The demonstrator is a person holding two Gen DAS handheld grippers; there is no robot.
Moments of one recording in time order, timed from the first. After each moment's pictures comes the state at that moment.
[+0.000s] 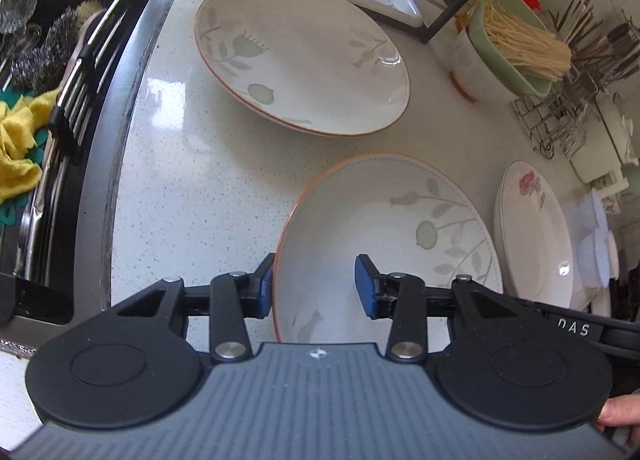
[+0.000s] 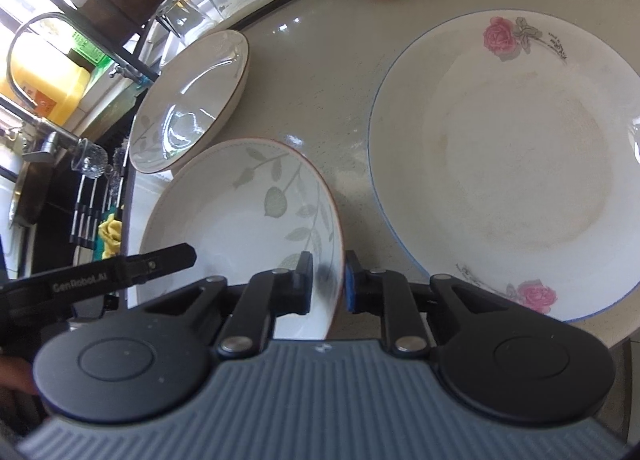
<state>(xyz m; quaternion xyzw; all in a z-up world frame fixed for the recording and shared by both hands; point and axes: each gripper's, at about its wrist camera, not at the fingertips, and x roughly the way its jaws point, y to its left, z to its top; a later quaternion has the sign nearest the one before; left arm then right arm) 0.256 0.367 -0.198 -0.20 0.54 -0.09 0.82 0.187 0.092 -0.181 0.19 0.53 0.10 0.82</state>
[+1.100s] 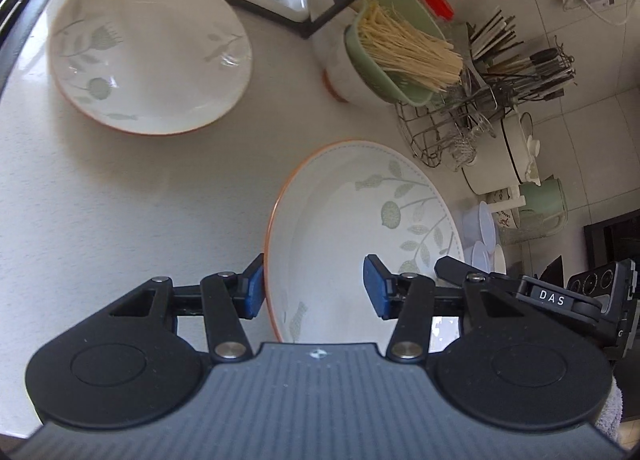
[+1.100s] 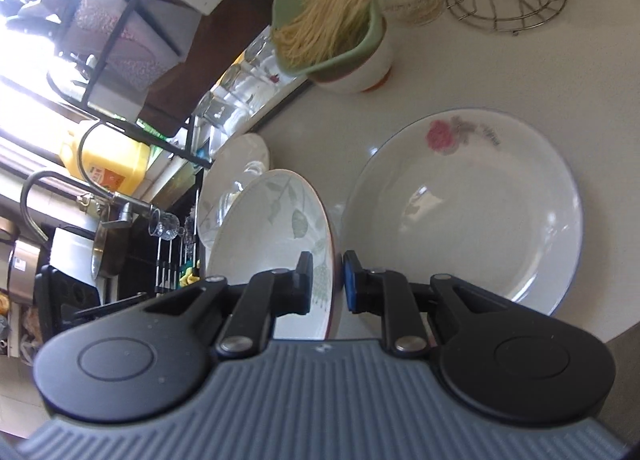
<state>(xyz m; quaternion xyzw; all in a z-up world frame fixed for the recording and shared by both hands) 0.278 0.298 -0.147 -0.30 0.53 -0.19 0.77 0.196 -0.028 -0.118 0.30 0.48 0.16 0.81</state>
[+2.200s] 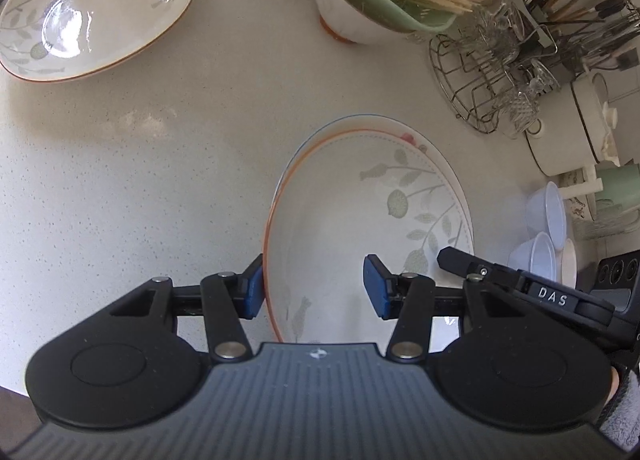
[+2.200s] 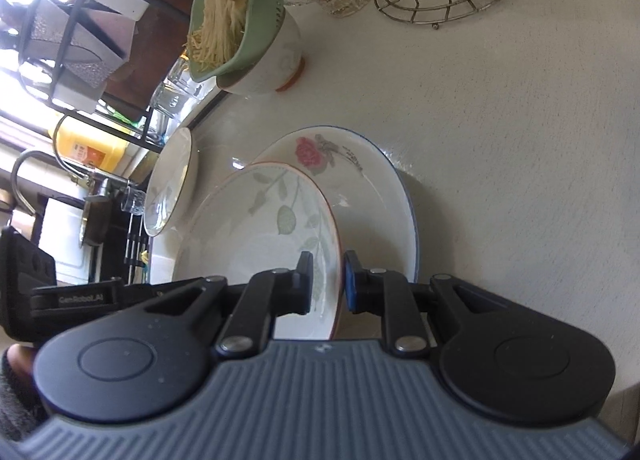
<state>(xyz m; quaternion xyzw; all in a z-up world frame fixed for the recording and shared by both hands) 0.292 0.169 -0.163 -0.23 0.59 -0.08 0.77 0.231 -0.124 -0.181 0.27 0.51 0.20 0.79</state>
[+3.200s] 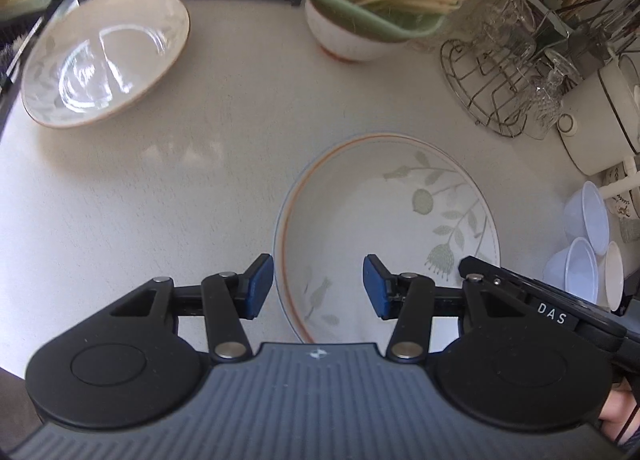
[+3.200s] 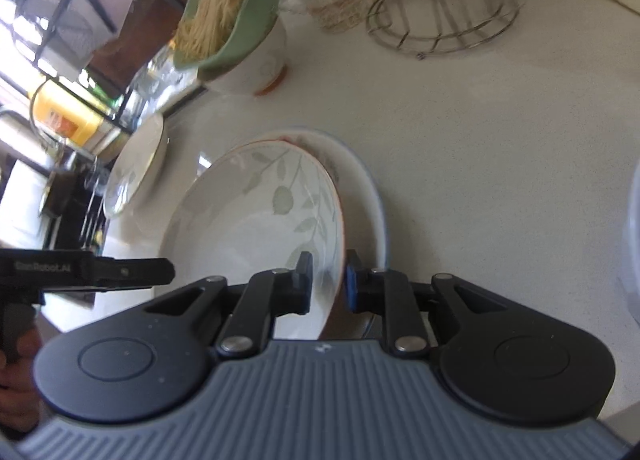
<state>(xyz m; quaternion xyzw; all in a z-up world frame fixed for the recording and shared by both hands) 0.286 0.133 -0.138 -0.14 0.57 -0.01 0.81 0.227 -0.128 -0.182 0.19 0.49 0.18 0.83</state>
